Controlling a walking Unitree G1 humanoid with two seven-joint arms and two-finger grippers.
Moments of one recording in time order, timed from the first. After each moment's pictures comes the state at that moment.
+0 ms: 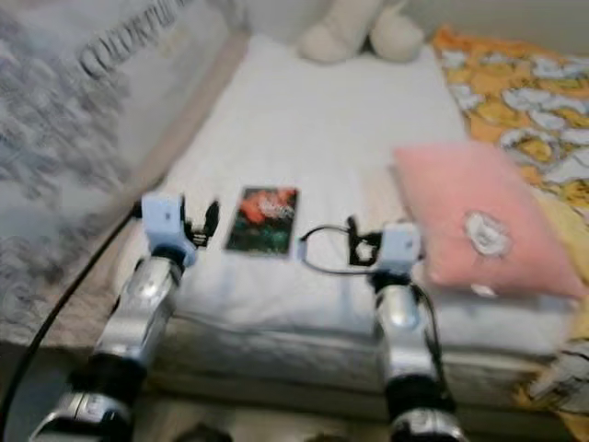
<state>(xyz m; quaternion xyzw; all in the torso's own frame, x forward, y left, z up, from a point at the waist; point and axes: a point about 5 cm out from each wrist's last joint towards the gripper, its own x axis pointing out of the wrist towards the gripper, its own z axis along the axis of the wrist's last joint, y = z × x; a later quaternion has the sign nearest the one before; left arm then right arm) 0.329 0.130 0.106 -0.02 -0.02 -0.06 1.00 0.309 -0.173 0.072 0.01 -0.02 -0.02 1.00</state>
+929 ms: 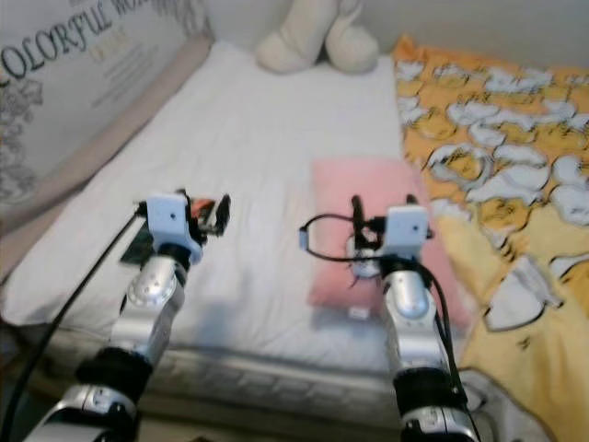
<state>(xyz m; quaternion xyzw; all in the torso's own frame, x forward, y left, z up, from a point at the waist) 0.332 0.126 0.107 0.00 -0.06 -0.07 1.00 0.313 -0.176 0.102 -0.03 -0.09 0.00 1.00</state>
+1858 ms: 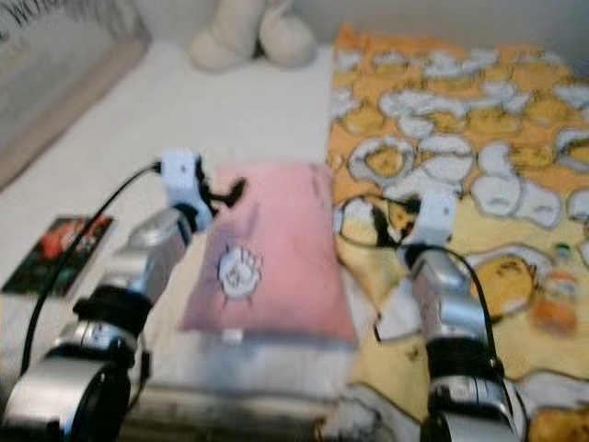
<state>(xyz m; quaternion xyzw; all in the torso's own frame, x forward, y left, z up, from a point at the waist) 0.371 0.115 0.129 -0.09 0.12 -0.18 0.97 0.332 -0.217 0.096 0.08 0.15 0.01 0.99</state>
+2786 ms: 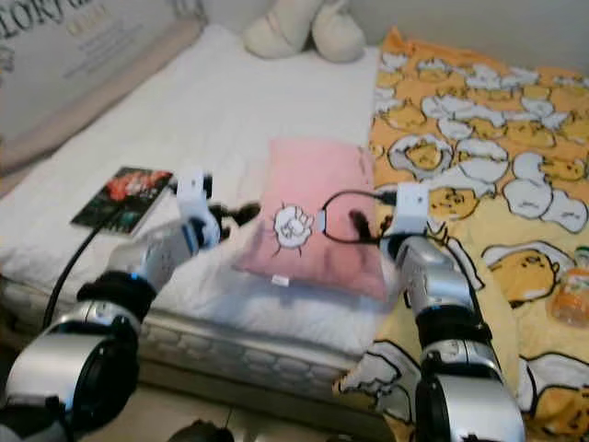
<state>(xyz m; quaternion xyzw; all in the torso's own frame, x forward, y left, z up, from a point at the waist) 0.378 0.109 0.118 -0.15 0.21 -0.18 0.95 0.355 -0.208 0.104 0.06 0.17 0.03 0.98</state>
